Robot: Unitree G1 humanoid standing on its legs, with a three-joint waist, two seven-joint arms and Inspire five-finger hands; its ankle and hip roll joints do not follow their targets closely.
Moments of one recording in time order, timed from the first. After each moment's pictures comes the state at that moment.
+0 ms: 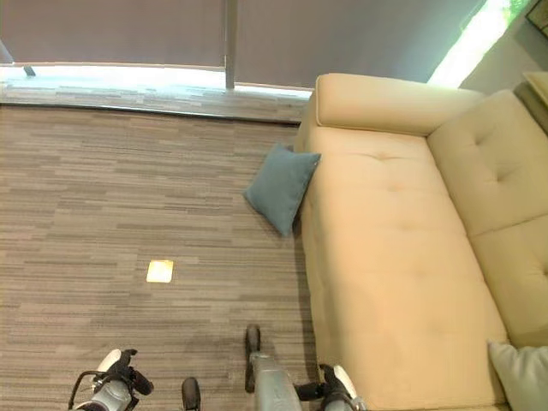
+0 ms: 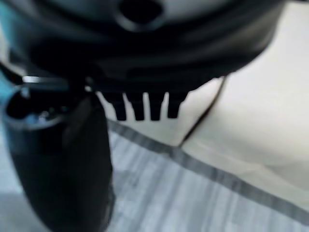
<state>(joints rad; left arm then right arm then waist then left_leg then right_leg) -0.14 0.22 -0.31 1.30 0.22 0.06 0.32 -0.05 -0.18 0.25 1.23 -0.15 0.06 -0.26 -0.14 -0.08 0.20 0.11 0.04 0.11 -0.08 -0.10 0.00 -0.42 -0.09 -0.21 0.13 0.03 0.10</state>
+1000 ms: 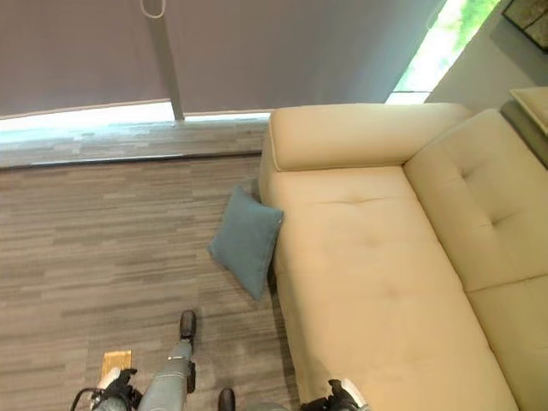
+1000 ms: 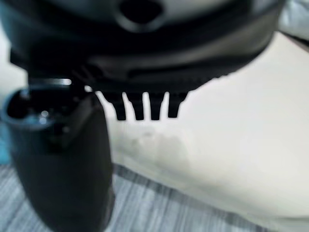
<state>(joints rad) -0.08 0.20 -0.27 1.31 0.20 0.05 0.31 -0.07 -0.22 0.28 1.33 -0.20 0.04 -0.27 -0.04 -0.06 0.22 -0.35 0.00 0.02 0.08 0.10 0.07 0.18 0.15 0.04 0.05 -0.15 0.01</state>
